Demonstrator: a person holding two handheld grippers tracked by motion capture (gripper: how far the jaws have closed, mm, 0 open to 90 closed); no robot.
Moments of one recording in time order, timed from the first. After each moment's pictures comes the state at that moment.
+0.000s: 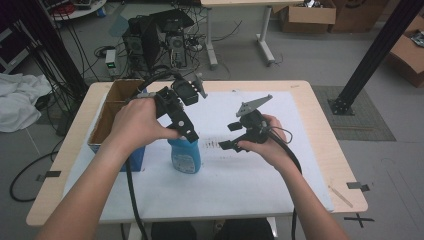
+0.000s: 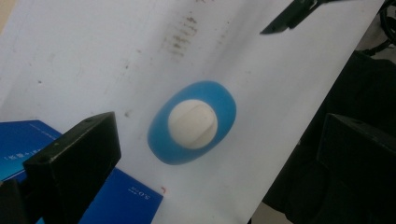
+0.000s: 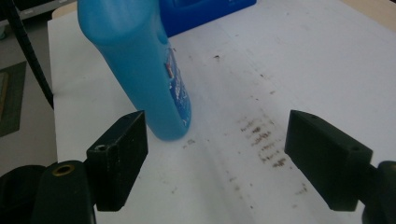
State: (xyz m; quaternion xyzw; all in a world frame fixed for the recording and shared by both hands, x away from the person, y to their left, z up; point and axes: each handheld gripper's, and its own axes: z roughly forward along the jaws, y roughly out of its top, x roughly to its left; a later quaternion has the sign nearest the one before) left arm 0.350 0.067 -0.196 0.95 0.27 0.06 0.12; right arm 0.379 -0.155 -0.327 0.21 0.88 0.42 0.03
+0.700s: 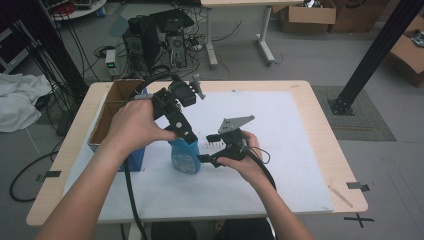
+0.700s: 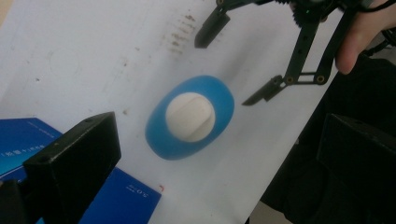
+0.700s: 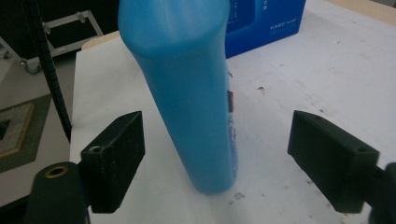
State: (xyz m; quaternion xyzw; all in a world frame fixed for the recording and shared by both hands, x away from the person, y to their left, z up) left arm 0.346 0.071 -0.196 0.95 0.27 0.05 0.12; right arm 0.358 -0.109 -0.371 0.19 0.85 0.50 0.01
